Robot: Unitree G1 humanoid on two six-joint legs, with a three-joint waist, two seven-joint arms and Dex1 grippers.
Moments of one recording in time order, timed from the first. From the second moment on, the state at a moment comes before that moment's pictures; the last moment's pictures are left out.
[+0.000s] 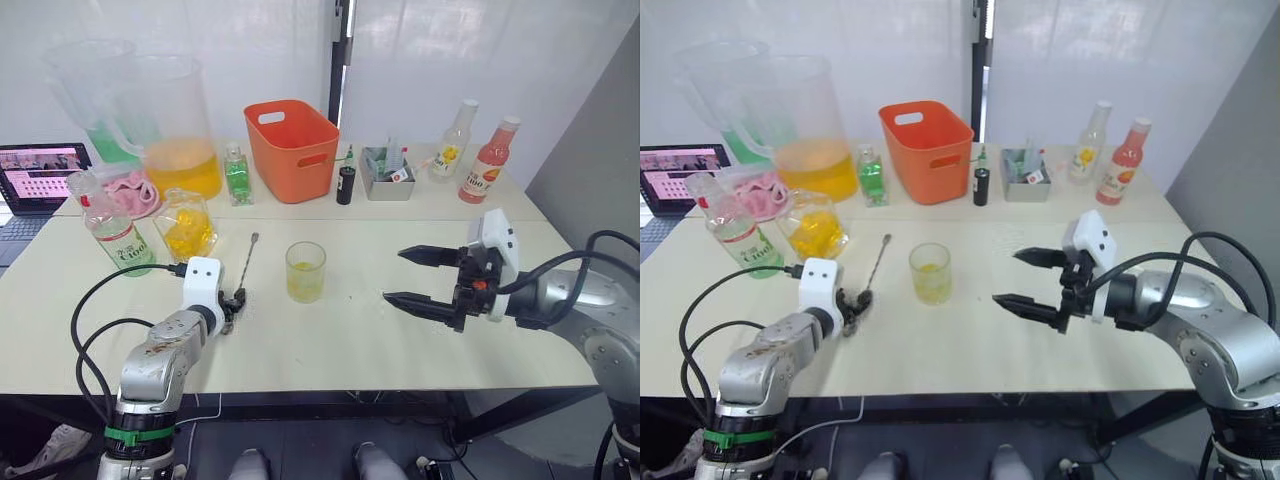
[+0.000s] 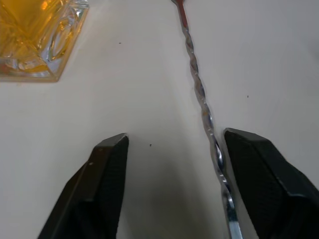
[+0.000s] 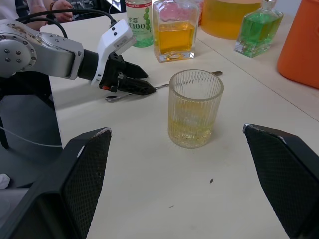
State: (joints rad) left arm -0.30 0.35 0.13 -0.23 -0.25 0.89 -0.11; right arm -0.39 -0.85 -0.13 -0.46 0.79 0.75 0.85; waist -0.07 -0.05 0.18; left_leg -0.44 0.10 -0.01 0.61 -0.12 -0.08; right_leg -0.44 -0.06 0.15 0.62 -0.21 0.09
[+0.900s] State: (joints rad) left arm -0.15 0.73 0.18 -0.16 -0.32 0.54 -0.72; right arm -0.38 -0.80 -0.10 -0.44 0.69 0.71 0.87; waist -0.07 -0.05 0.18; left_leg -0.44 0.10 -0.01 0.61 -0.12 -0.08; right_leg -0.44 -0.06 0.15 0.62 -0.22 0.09
